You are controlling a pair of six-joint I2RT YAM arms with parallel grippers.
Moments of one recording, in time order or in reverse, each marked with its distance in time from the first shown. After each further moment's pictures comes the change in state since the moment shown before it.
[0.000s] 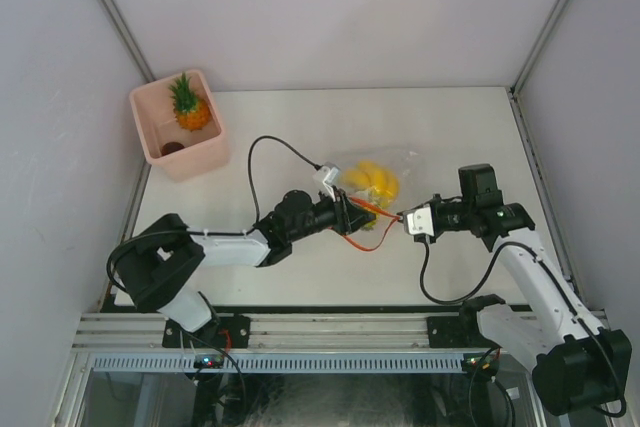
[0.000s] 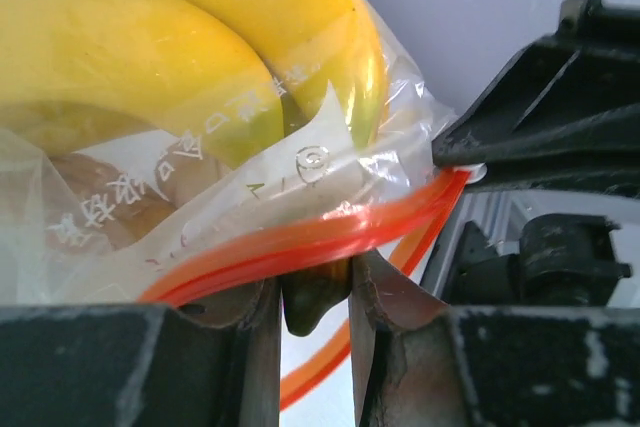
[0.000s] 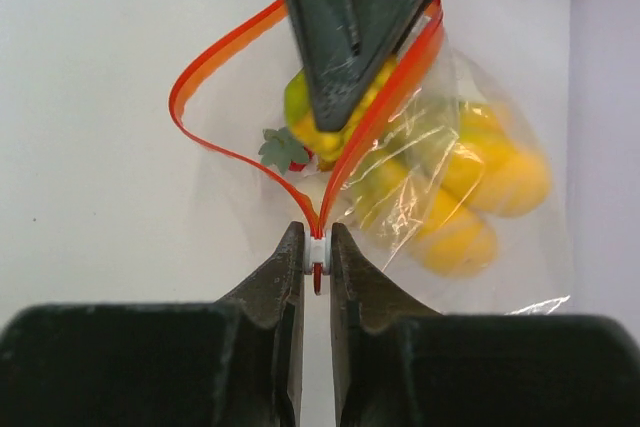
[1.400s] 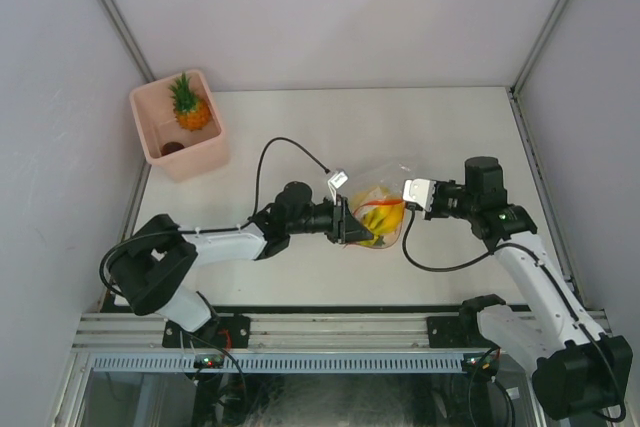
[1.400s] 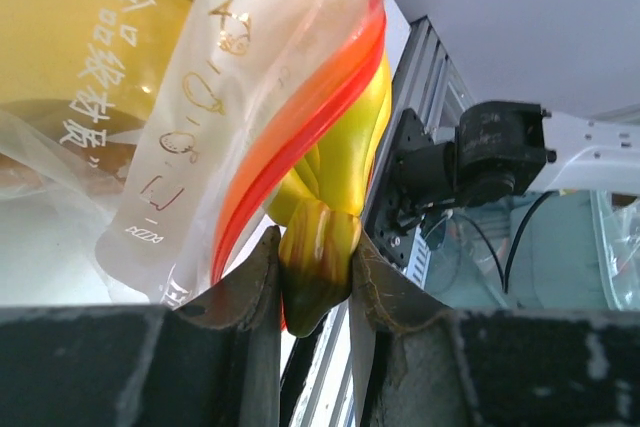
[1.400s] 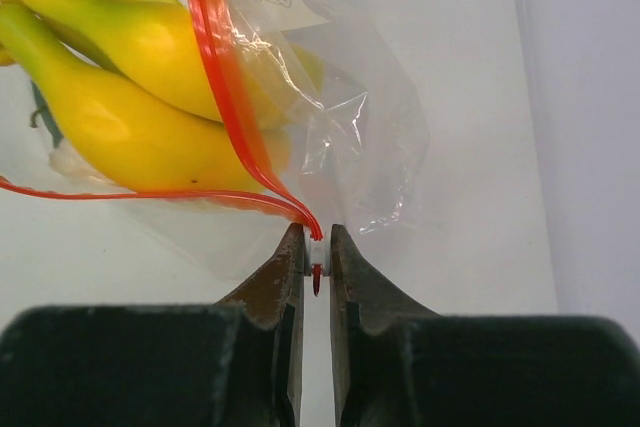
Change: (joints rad) left arm 0.063 -0.018 0.038 -0.198 0.338 -0.099; right arm -0.023 -0.034 -0.011 0.227 0.323 0.359
